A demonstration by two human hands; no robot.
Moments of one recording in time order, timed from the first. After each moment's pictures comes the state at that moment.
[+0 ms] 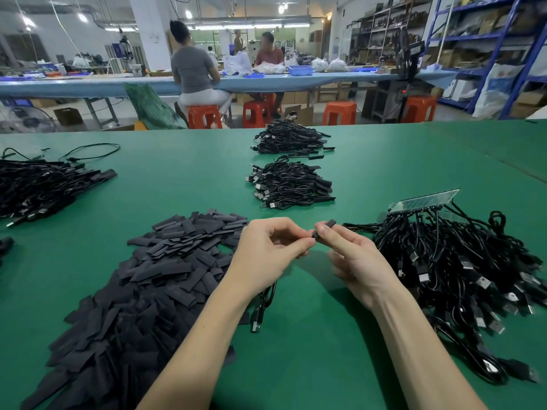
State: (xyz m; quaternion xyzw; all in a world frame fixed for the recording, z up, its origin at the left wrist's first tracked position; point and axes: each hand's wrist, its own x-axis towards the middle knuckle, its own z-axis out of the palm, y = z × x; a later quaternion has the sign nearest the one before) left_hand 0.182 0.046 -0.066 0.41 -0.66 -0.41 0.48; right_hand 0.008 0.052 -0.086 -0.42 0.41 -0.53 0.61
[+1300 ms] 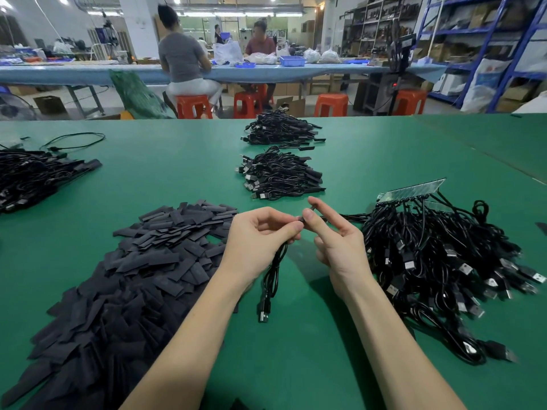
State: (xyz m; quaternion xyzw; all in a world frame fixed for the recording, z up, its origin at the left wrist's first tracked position) left_hand 0.171 0.047 -0.071 0.40 -0.56 -0.47 0.55; right_hand 0.026 0.048 -0.090 -0.38 0.43 -0.64 0.51
